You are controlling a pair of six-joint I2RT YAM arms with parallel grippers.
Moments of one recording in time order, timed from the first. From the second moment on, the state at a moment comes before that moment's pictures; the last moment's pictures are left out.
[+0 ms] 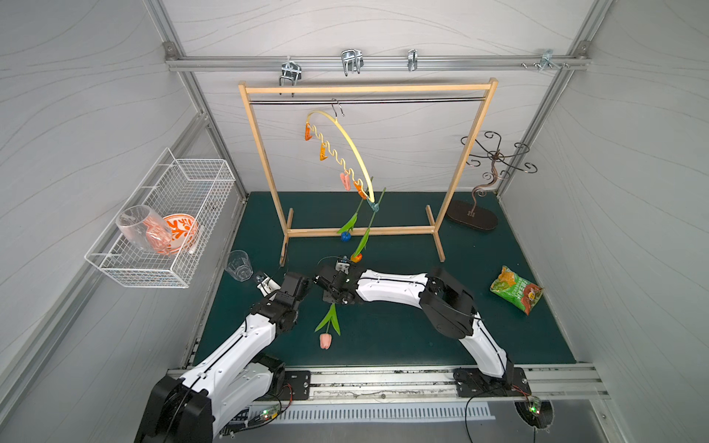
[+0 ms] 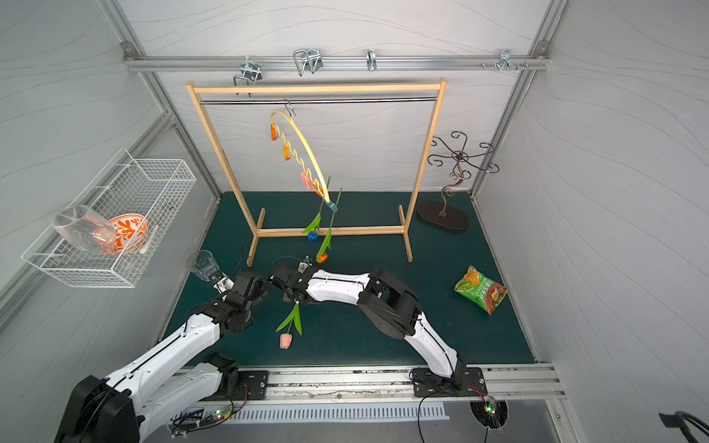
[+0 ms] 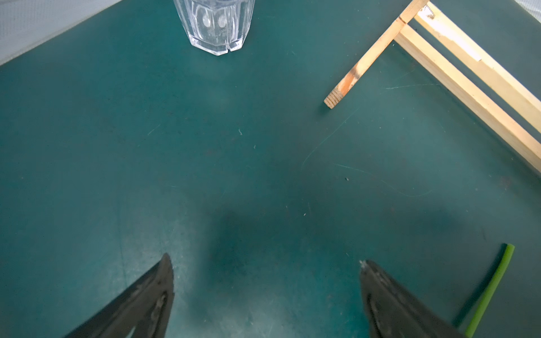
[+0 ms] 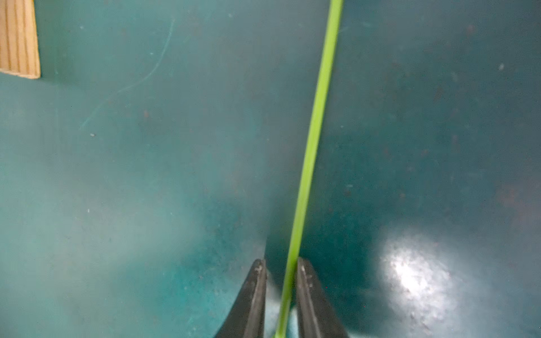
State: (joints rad) left arm -0.35 0.95 0.44 -0.57 -0.57 -1.06; right arm 1.19 2.24 1.69 -0.56 0.21 1.11
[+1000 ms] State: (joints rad) left arm -0.34 0.92 0.42 -0.48 -0.50 -1.02; right arm 1.16 1.81 1.37 -0.22 0.10 0.77
